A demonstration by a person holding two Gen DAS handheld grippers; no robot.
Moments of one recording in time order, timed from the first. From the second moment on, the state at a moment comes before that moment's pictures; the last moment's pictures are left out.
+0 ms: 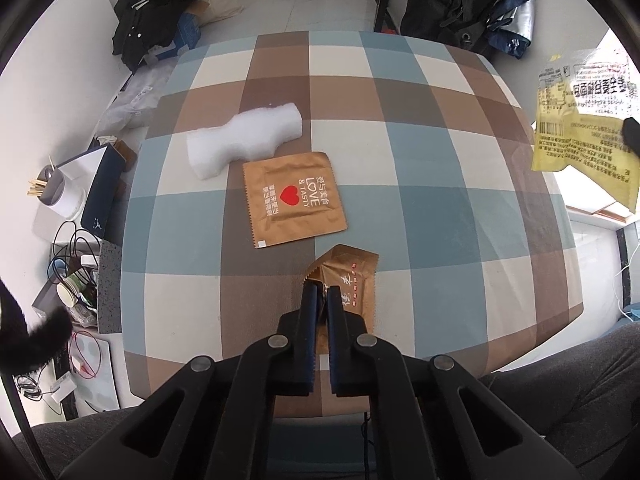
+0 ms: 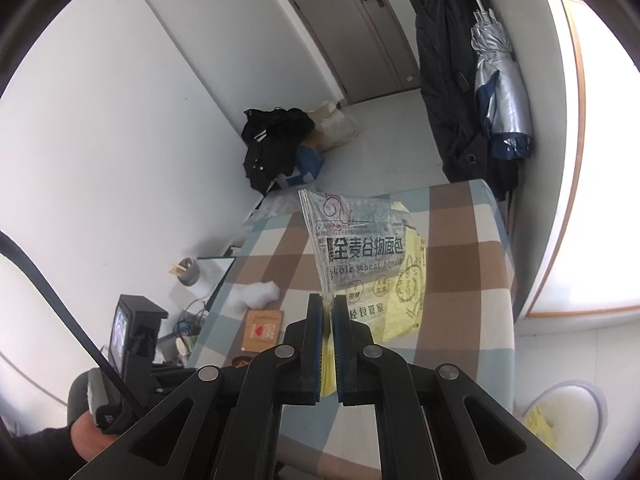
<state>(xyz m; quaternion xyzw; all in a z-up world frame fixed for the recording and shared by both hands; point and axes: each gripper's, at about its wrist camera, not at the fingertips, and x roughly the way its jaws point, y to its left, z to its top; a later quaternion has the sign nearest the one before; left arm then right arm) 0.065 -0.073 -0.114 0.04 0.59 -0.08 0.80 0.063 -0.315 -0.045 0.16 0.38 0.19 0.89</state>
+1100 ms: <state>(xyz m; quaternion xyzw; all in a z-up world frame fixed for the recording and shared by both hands) 0.095 -0.064 -0.043 -0.06 0.52 -0.22 0.82 0.031 -0.322 -0.022 0.19 0.38 0.18 0.89</state>
